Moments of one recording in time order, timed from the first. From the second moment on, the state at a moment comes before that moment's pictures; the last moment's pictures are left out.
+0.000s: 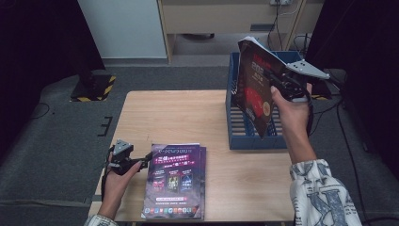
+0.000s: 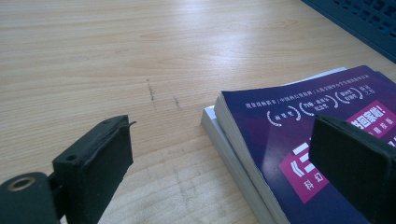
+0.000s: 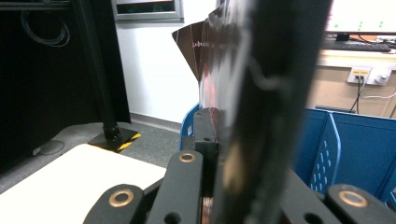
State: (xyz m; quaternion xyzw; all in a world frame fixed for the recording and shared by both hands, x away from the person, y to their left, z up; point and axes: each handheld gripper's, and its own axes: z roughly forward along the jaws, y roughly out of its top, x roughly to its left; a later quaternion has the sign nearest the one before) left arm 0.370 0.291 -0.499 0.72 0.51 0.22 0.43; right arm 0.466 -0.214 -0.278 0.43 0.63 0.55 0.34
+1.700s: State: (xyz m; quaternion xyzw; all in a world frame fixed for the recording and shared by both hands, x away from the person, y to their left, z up) left arm 0.370 0.286 -0.501 0.73 0.50 0.22 0.42; right arm 0.508 -0.184 -0.356 0.47 0.59 0.54 0.37
